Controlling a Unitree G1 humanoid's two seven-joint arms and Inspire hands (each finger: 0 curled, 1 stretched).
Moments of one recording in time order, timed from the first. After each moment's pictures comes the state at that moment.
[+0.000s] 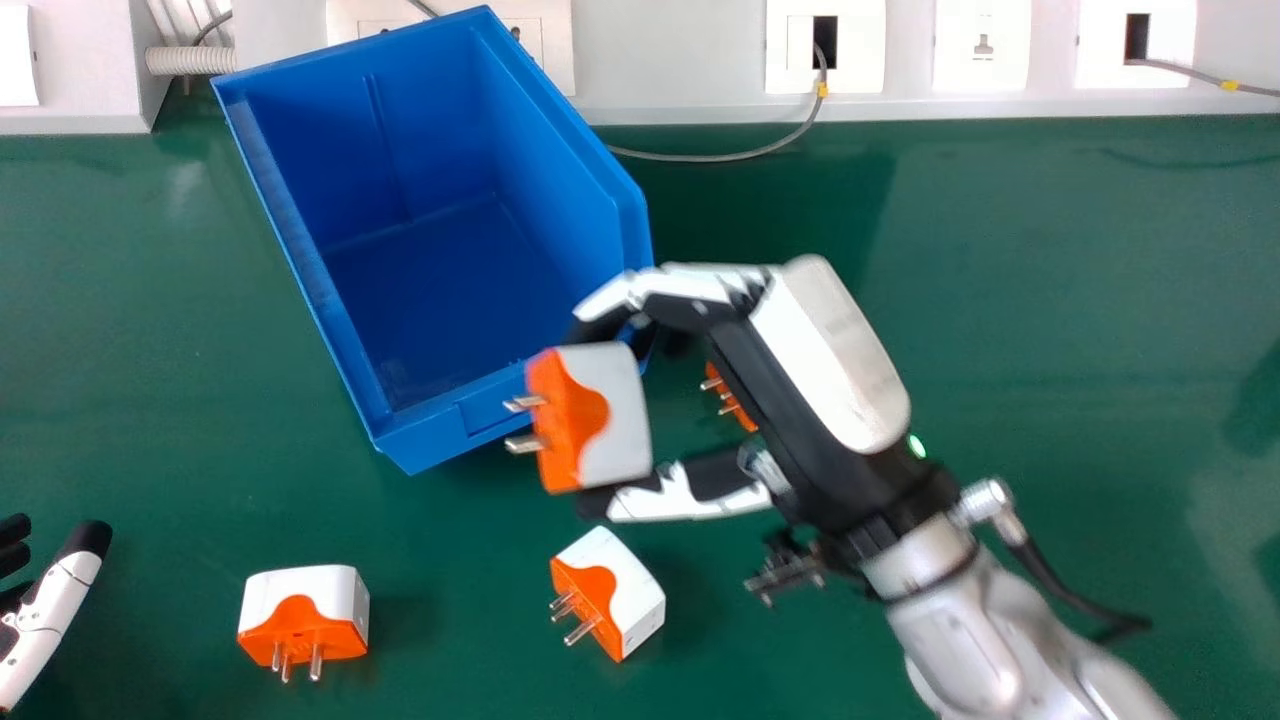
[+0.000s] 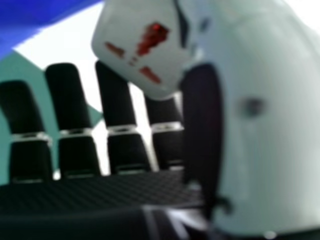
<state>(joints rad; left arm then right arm) -0.14 0.41 0.44 1.23 -0.16 -0.87 0.10 -0.39 -0.23 0.35 0.38 -0.72 -0.71 -0.41</state>
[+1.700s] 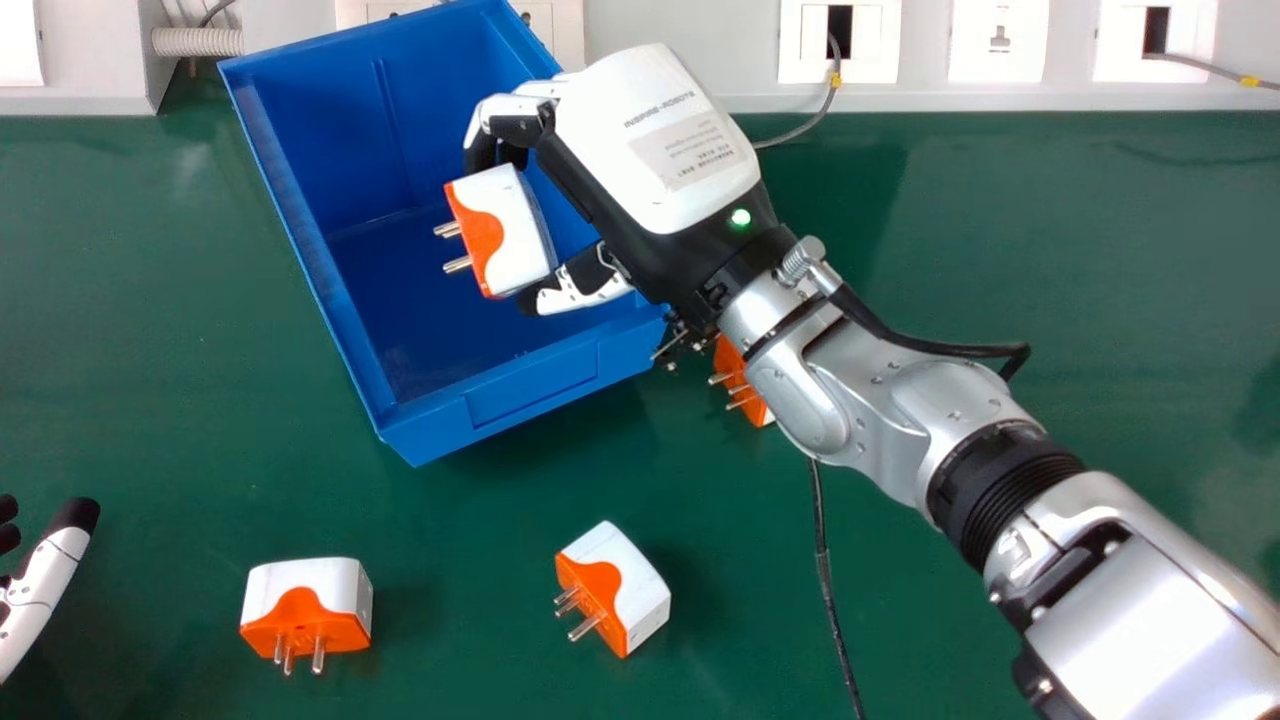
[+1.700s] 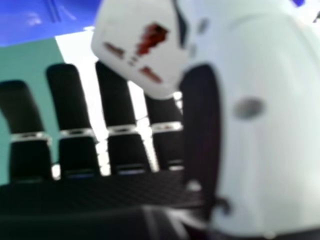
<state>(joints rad) -0.18 0.42 0.44 1.24 -0.17 -0.84 0.11 -1.06 -0.09 0.59 1.15 -0.95 -0.46 -0.72</state>
